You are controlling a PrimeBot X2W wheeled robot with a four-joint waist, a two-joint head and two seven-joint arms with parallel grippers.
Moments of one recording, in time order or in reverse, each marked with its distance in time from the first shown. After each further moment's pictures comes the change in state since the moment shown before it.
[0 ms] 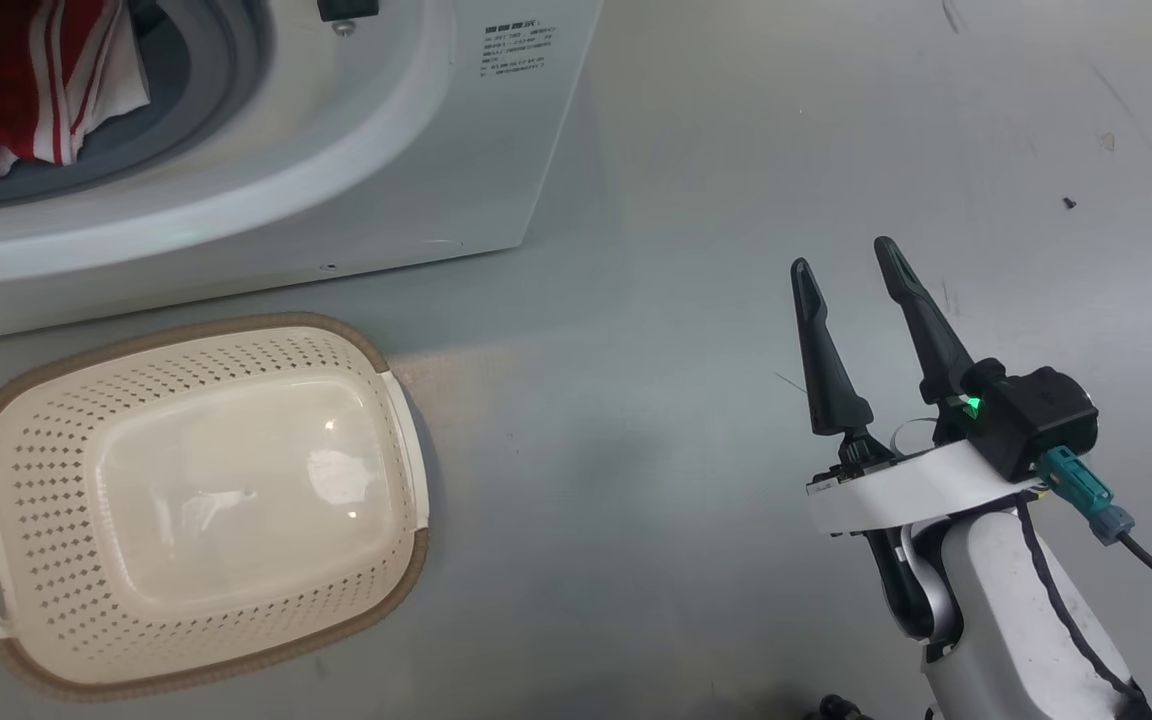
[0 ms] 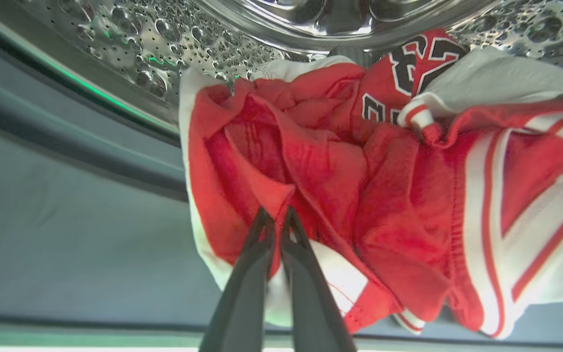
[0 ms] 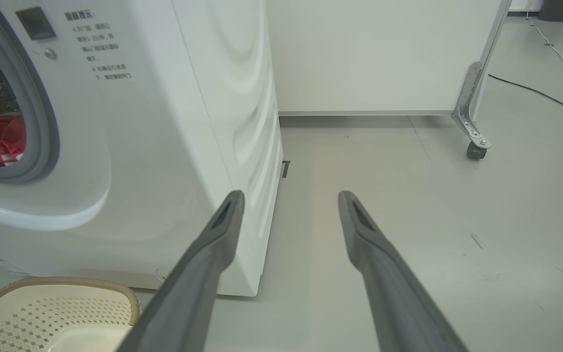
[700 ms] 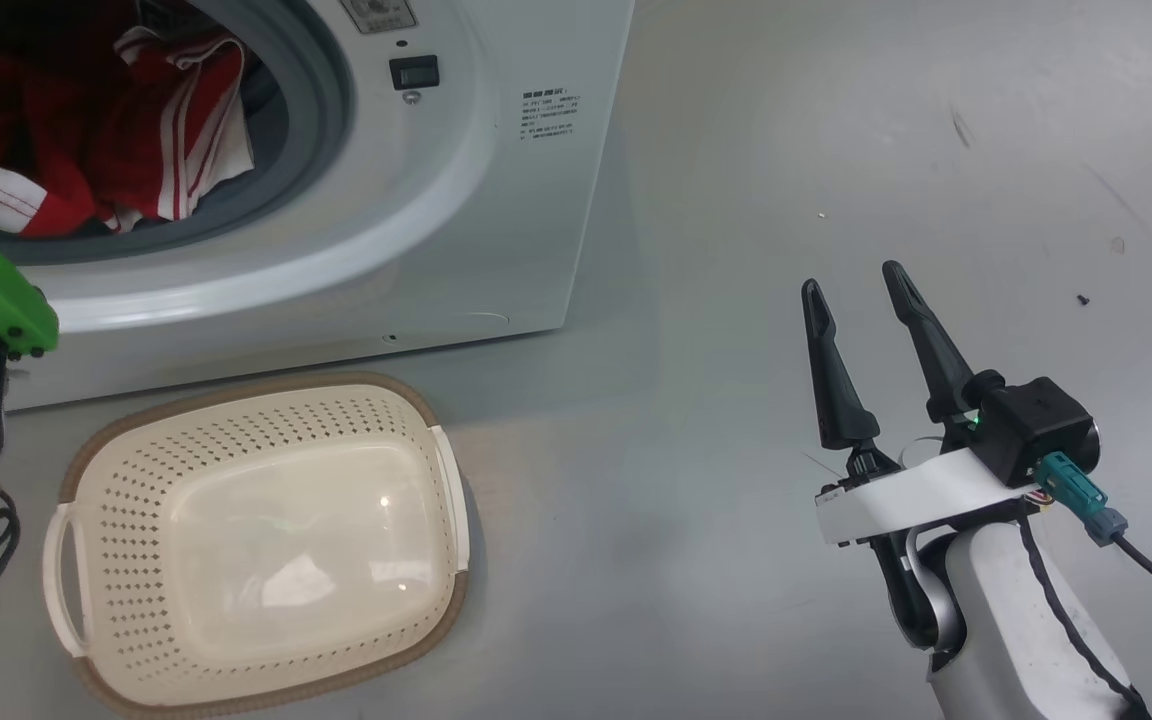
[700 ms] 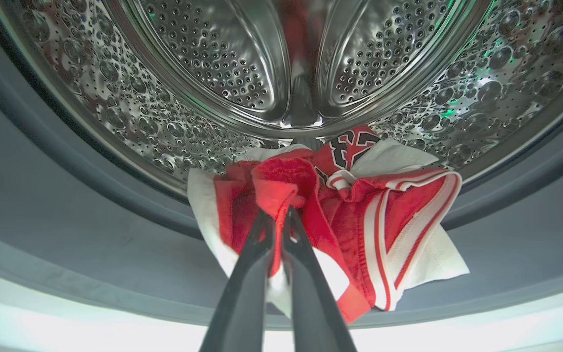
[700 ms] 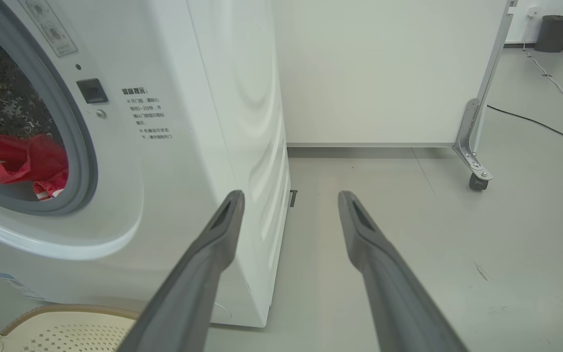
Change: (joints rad) left arm 0.100 -0.077 -0.029 0.028 -0.001 -0.044 -0.262; right arm 0.010 0.000 -0.021 0.054 0.000 0.003 0.000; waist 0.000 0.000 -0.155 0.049
